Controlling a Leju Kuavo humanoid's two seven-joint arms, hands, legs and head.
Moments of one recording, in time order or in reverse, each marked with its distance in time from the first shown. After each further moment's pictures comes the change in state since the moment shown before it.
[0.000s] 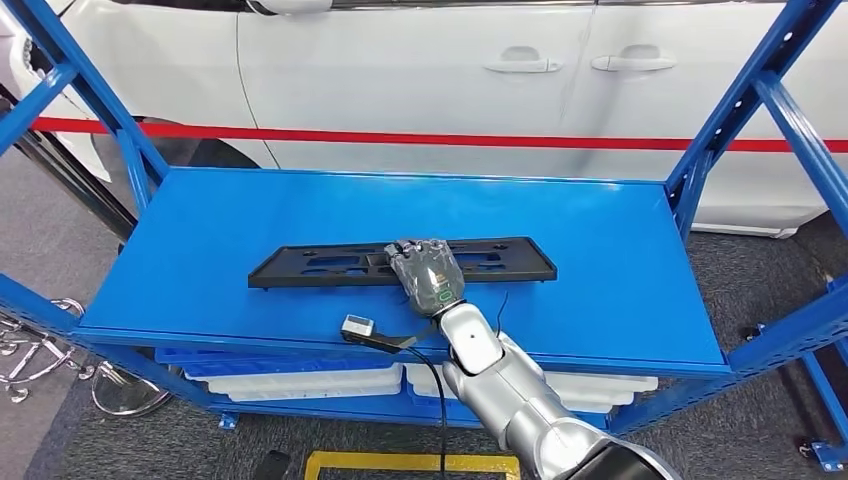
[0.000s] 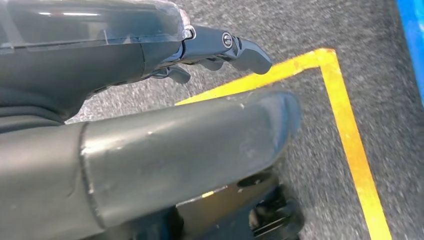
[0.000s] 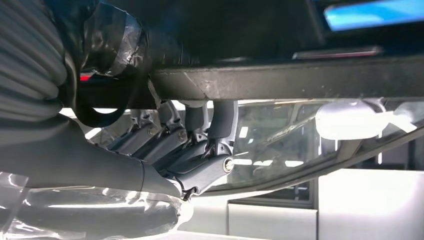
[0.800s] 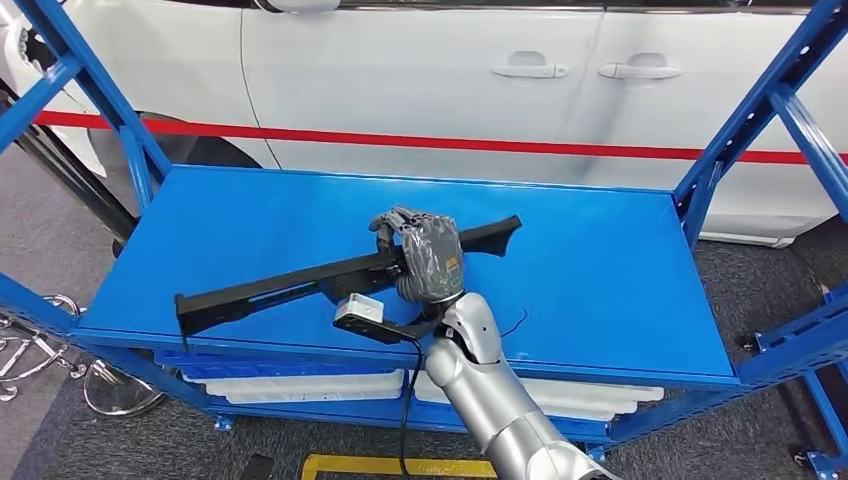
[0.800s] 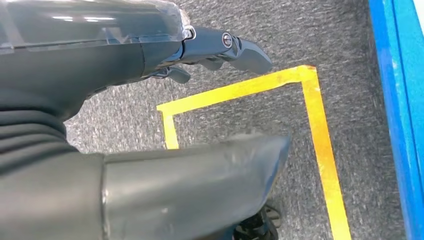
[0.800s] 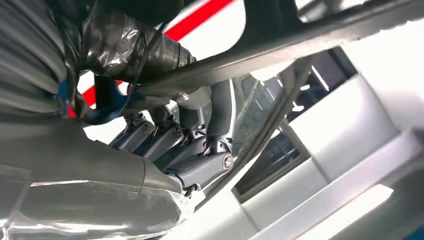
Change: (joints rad) left arm 0.025 0.008 0.001 0.000 0.072 0.005 -0.111; right arm 0.104 0.093 -0.115 -0.327 -0.614 0.008 -0.493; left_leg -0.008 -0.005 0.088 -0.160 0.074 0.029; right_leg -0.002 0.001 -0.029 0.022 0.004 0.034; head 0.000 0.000
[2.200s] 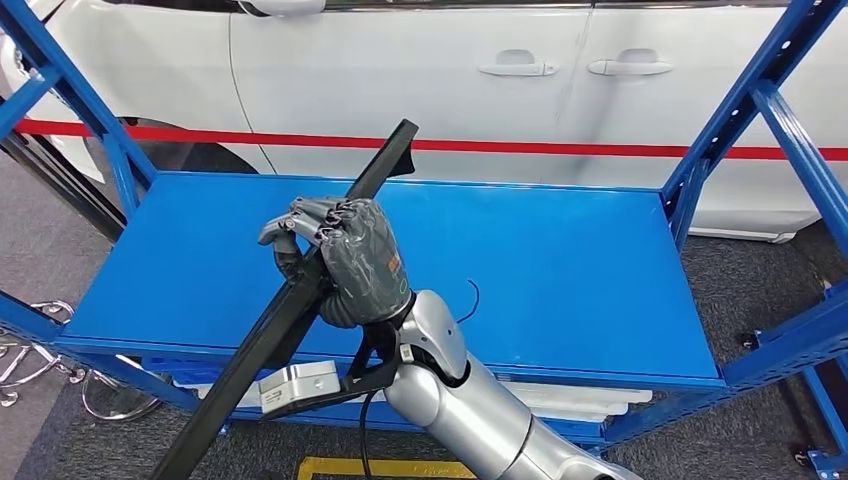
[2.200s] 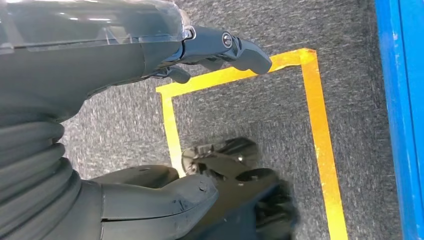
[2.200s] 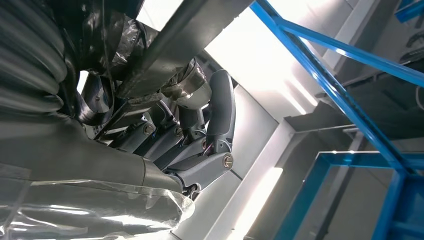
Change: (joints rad) left arm 0.041 -0.032 0.014 0.000 0.047 0.039 -0.053; right arm -0.031 -0.082 0.433 -0.444 -0.265 0.154 0.119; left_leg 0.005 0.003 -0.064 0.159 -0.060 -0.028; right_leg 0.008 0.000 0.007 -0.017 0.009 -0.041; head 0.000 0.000
